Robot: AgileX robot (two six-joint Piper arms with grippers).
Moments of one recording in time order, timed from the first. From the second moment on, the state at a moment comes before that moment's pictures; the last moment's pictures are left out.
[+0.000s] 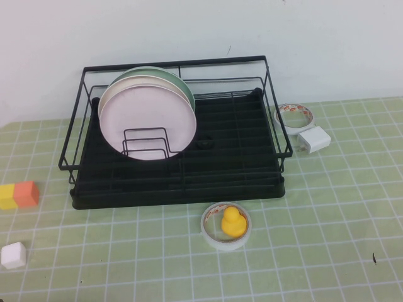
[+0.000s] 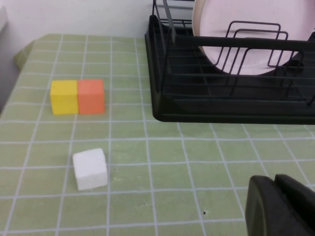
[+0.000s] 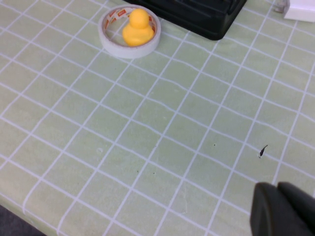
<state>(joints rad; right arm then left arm) 0.40 0.41 -0.40 0.09 0.77 -0.23 -0.11 -0.01 0.02 -0.12 0.36 -0.03</state>
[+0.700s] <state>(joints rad) 0.40 0.40 -0.40 0.09 0.77 -0.23 -0.11 -0.01 0.02 -0.13 0.36 -0.03</state>
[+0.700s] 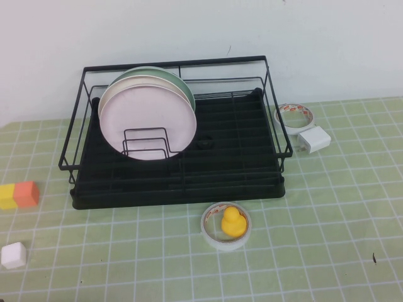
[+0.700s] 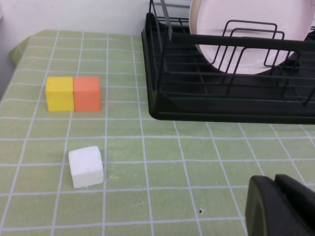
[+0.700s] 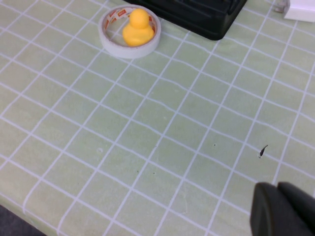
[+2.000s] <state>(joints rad) -0.04 -0.01 0.02 0.08 0.42 -0.25 -0.11 -0.01 0.02 -0.14 0.36 -0.04</state>
